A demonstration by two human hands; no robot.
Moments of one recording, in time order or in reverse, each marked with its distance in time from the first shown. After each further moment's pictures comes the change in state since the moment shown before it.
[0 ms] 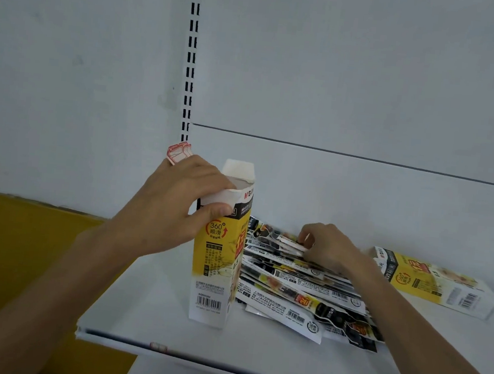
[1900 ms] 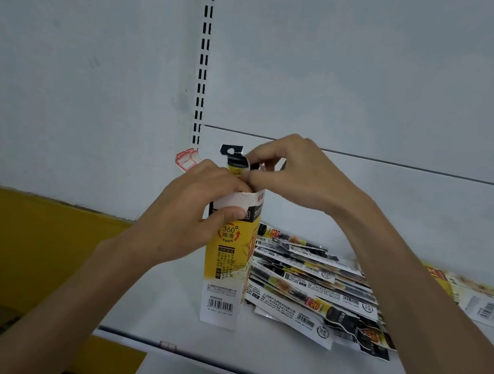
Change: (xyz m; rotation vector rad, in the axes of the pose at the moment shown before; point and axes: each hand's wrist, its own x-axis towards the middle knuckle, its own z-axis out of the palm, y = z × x) left_hand -0.001 0.012 0.001 -0.108 0.075 -0.012; right_hand -0.056 -0.134 -0.092 0.293 0.256 -0.591
